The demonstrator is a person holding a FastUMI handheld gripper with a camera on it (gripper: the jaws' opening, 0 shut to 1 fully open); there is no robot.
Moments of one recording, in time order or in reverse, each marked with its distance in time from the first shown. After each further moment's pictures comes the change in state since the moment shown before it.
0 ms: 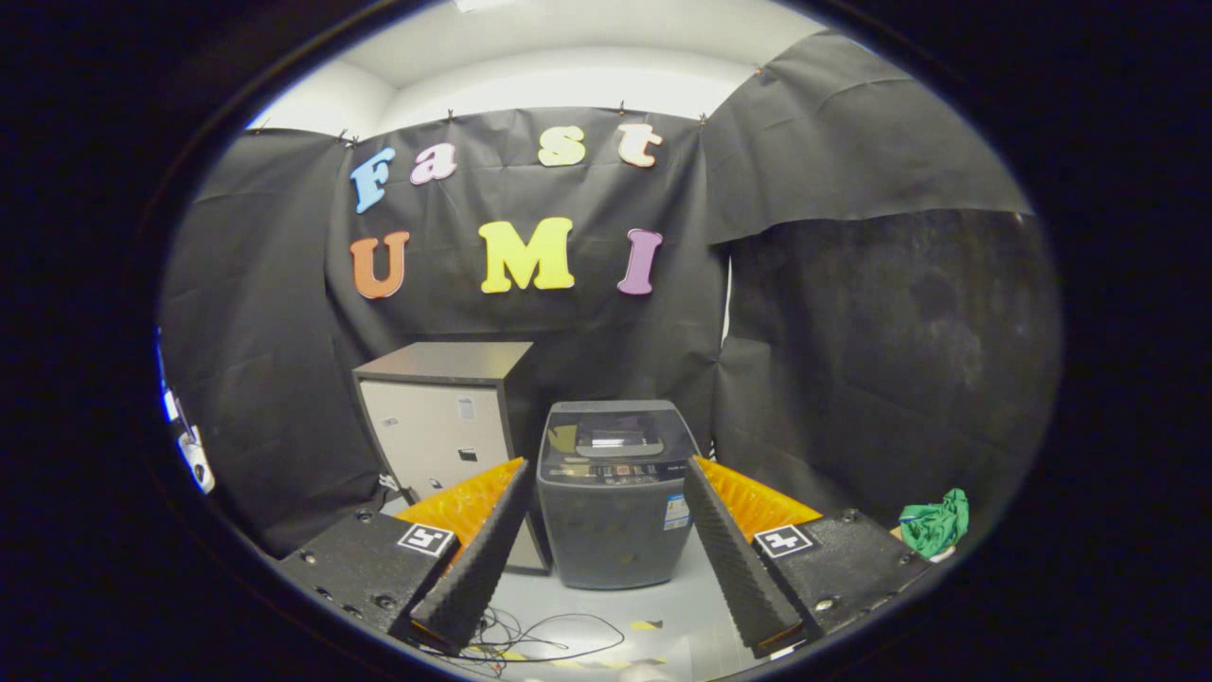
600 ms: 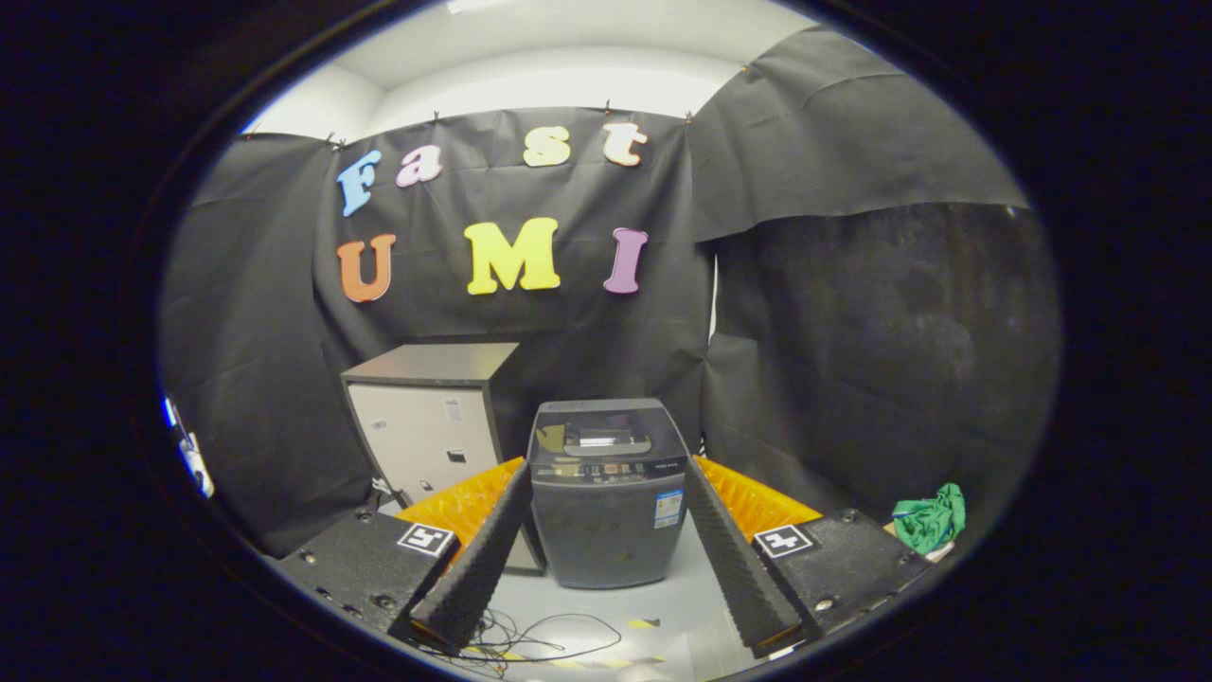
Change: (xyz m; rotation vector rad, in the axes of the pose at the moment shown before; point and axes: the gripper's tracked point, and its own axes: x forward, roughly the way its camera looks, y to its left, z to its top) arm 0.000 -0.011 0.001 0.045 0.005 -0.026
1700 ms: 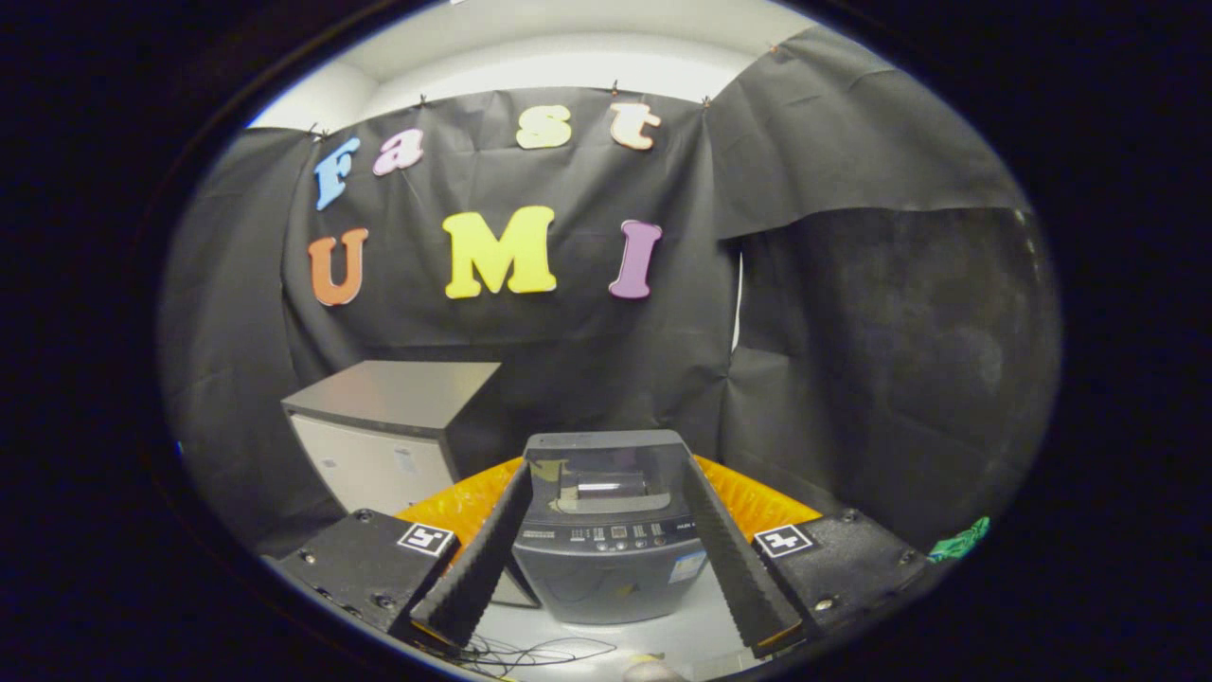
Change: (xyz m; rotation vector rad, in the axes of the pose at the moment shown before) arm 0.177 0.030 0.051 -0.018 -0.021 0.005
